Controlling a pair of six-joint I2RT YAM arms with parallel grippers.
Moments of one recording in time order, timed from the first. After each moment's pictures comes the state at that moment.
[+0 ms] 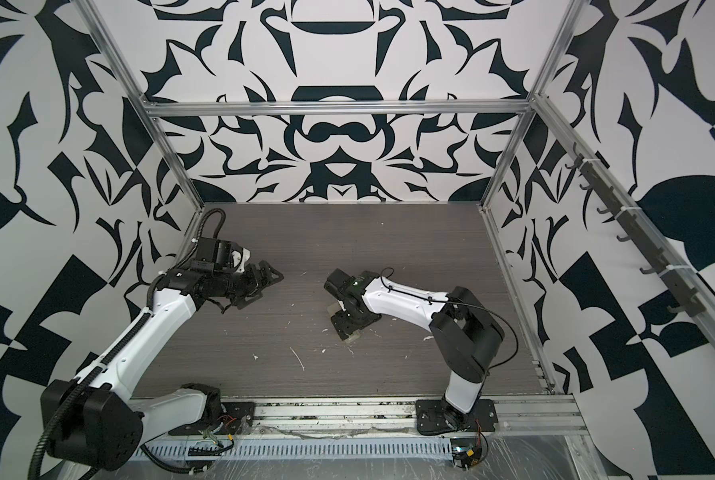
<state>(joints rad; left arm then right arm) -0.23 1.19 0.97 -0.74 0.47 -0.69 0.87 1.75 1.18 -0.84 0.01 0.34</state>
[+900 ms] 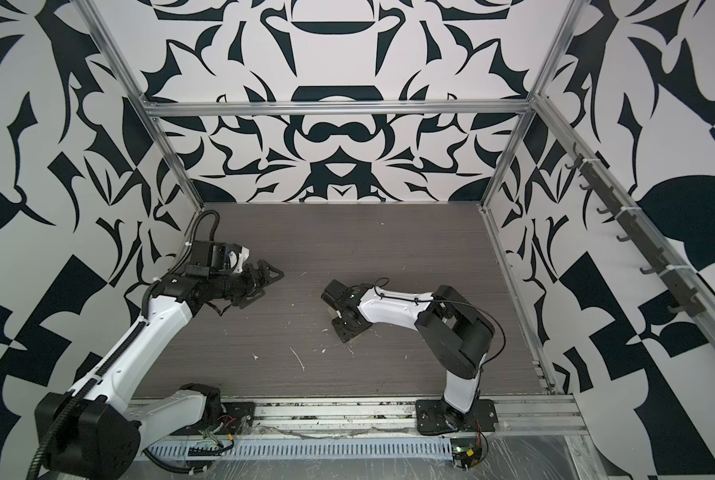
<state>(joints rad) -0.21 1.14 0.93 -0.67 0.54 -0.72 0.90 1.78 1.07 -0.63 0.02 0.33</state>
